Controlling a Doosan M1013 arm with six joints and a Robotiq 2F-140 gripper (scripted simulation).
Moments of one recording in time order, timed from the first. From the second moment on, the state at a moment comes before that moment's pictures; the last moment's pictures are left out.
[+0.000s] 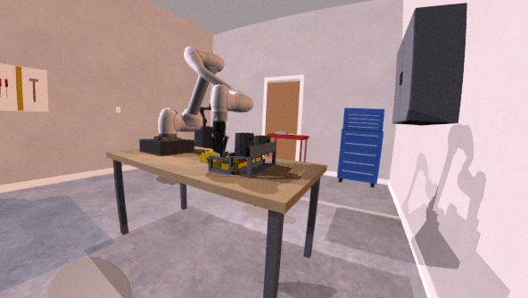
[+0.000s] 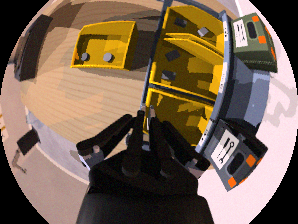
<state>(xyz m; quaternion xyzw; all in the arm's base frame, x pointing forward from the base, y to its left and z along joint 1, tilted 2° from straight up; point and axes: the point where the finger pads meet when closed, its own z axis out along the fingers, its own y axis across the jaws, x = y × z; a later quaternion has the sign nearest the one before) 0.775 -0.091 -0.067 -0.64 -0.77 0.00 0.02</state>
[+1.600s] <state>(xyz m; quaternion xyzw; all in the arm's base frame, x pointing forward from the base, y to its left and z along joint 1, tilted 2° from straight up) 0.774 -0.091 -0.057 -0.64 -0.77 0.00 0.02</state>
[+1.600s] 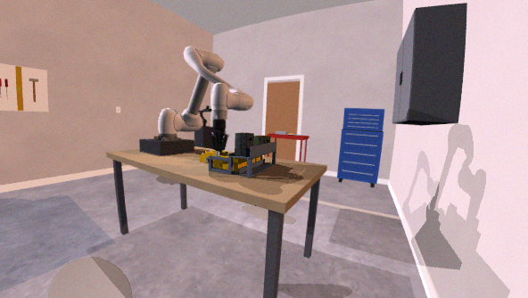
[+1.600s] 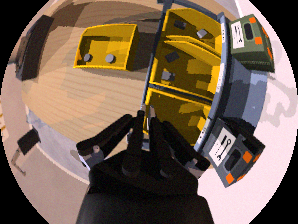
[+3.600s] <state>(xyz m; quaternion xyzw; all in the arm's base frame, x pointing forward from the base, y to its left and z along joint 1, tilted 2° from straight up) 0.774 -0.091 -0.046 -0.64 -0.77 0.00 0.02</state>
